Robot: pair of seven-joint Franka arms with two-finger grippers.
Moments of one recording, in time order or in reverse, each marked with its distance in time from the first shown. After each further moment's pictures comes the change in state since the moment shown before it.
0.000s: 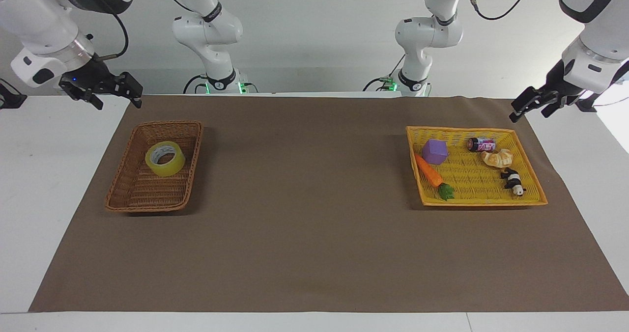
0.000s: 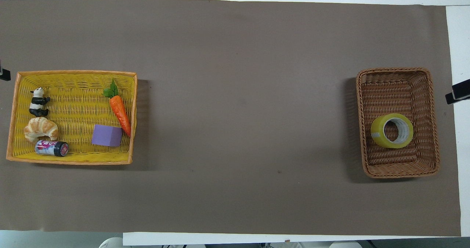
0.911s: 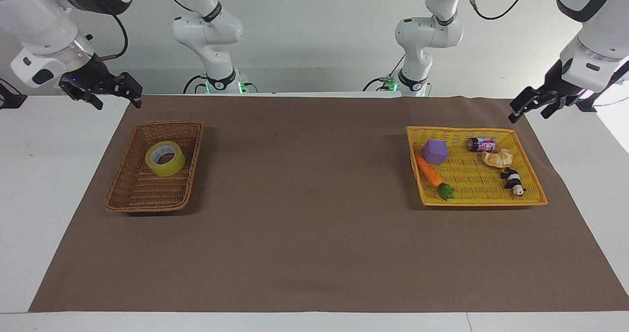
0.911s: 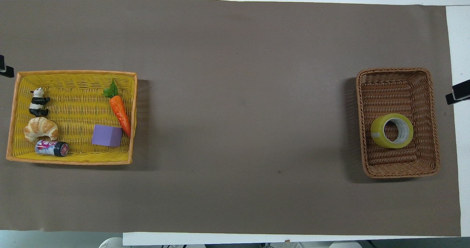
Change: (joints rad) left arm -0.001 -0.002 0.005 -0.001 0.000 0.025 0.001; right arm 0.000 0.000 -0.002 -0.003 0.000 0.000 0.000
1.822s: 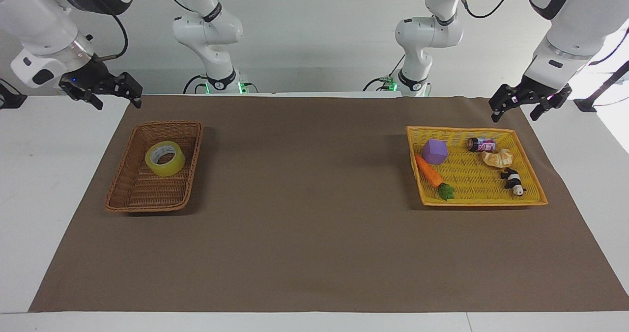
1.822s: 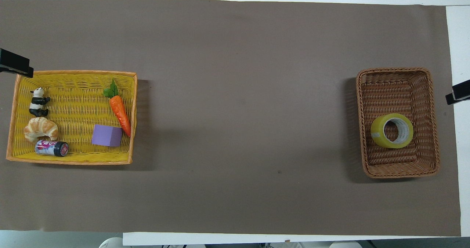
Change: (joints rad) left arm 0.023 -0.001 -0.141 0.017 0.096 -0.010 0.062; right arm 0.000 0.000 0.000 -0.001 0.000 0.000 0.000
